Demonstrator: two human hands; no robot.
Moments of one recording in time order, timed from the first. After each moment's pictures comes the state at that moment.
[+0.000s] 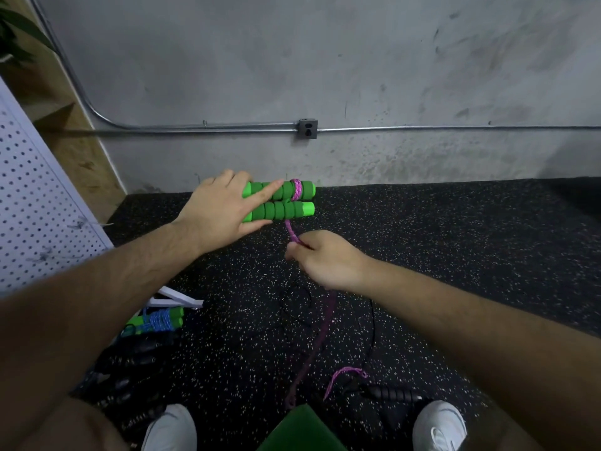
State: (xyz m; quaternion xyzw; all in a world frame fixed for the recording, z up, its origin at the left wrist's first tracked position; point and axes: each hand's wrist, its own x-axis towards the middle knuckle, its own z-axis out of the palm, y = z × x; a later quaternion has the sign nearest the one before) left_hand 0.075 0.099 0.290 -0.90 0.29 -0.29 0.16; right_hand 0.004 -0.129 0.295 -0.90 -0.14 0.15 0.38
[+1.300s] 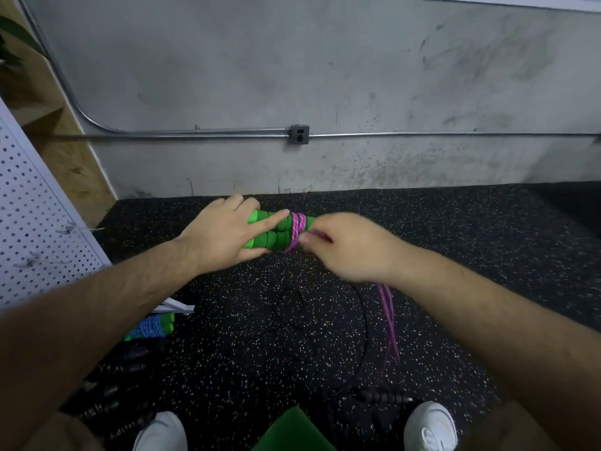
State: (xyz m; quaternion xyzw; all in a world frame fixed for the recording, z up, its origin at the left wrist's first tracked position) left_hand 0.061 0.088 0.276 -0.89 0.34 -0.25 0.19; right_hand -0.016 -0.163 0.343 -0.96 -0.21 0.05 0.19
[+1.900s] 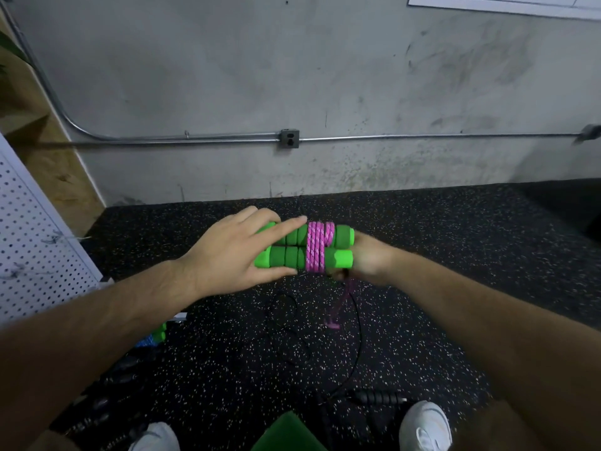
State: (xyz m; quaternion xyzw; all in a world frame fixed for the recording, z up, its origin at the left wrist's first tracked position) left_hand 0.027 0.052 0.285 -0.86 0.43 -0.27 -0.02; right_hand 0.035 -0.208 0.269 -0.80 -0.10 0.21 0.56
